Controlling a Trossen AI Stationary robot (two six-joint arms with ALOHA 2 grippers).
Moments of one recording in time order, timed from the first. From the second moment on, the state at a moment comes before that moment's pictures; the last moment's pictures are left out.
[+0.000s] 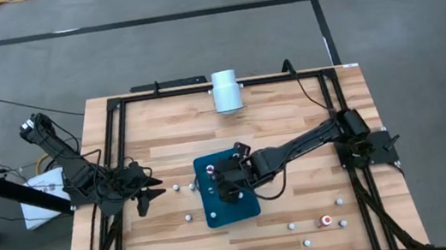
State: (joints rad) left arm -0.80 0.65 0.44 -0.55 -0.72 -1.03; right arm 0.27 2.03 1.71 -0.81 0.47 0.47
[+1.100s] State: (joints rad) left arm -0.80 0.65 0.44 -0.54 -0.72 -1.01; right arm 0.28 2.05 1.66 -0.77 0.53 0.65
